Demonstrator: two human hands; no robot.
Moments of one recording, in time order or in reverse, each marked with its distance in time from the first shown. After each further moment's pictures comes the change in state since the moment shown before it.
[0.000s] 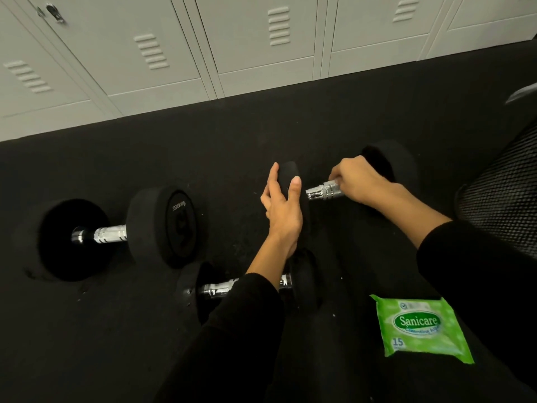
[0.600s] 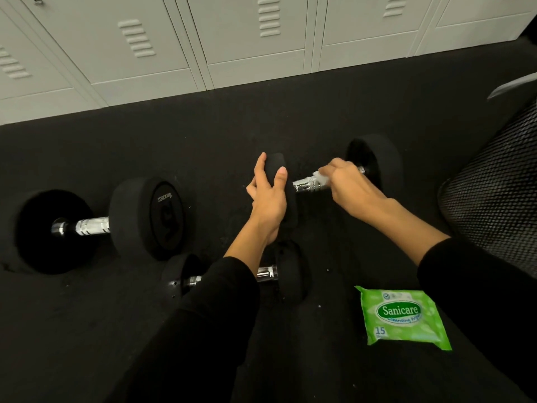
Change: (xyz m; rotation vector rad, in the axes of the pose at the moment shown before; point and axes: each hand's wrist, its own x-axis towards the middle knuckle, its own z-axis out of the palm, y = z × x) left_hand 0.010 0.004 -0.002 0.002 -0.034 -0.032; right_hand -0.027 0.015 0.020 -0.052 0.190 -0.214
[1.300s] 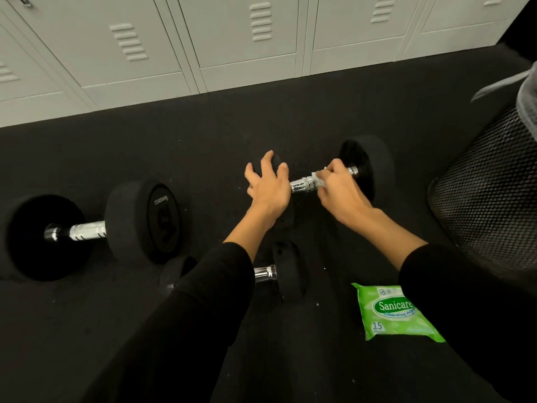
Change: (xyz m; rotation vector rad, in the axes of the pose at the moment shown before) left_hand -0.001 0.025 0.004 0.380 -0.019 0.013; right_hand -0.008 -0.011 0.015 0.098 0.100 0.133
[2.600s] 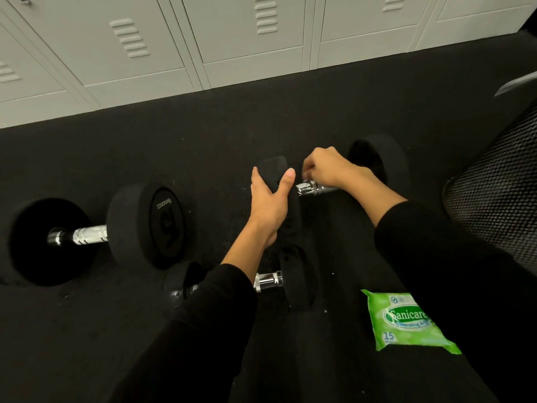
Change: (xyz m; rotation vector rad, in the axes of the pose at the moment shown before) left_hand 0.015 -0.038 0.001 -0.357 -0.028 -0.030; right_hand 0.074 -0.020 -0.007 0.070 -0.411 0.132
